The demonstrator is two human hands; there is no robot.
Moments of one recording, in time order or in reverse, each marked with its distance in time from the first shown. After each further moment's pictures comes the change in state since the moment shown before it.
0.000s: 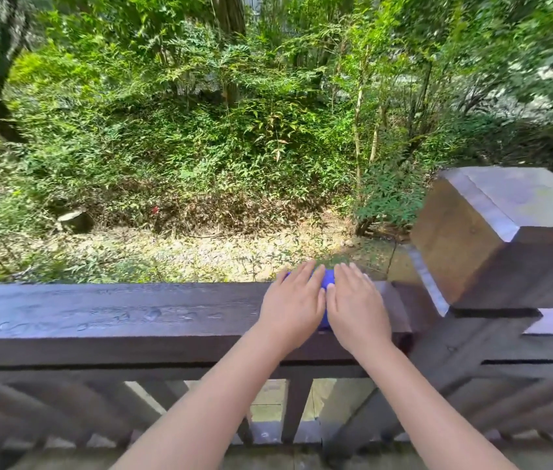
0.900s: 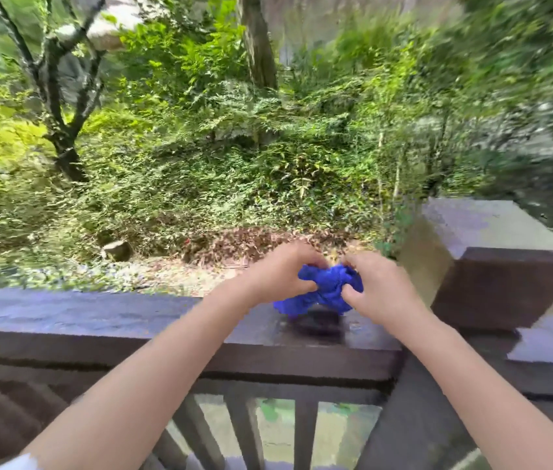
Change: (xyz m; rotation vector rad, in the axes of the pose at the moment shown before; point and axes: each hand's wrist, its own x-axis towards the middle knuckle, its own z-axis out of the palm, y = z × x) left_hand 0.006 0.009 -0.116 -0.220 0.015 0.189; right_hand 0.007 0.006 -0.107 0.135 0.034 -0.277
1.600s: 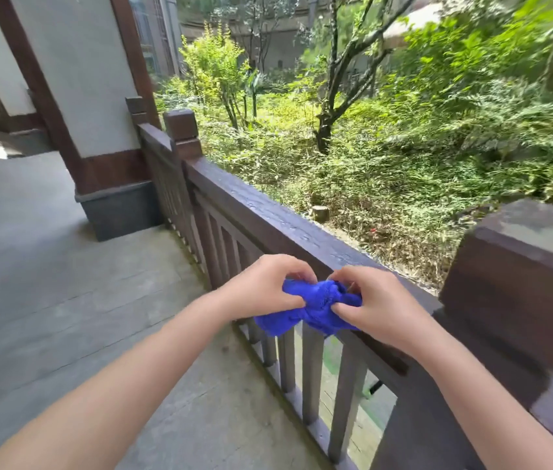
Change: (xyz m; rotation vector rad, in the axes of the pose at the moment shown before) left_hand -0.145 0.190 0.058 -0.010 0.425 -0.864; right_hand -0.076 0.018 -0.029 0.451 -0.502 -0.778
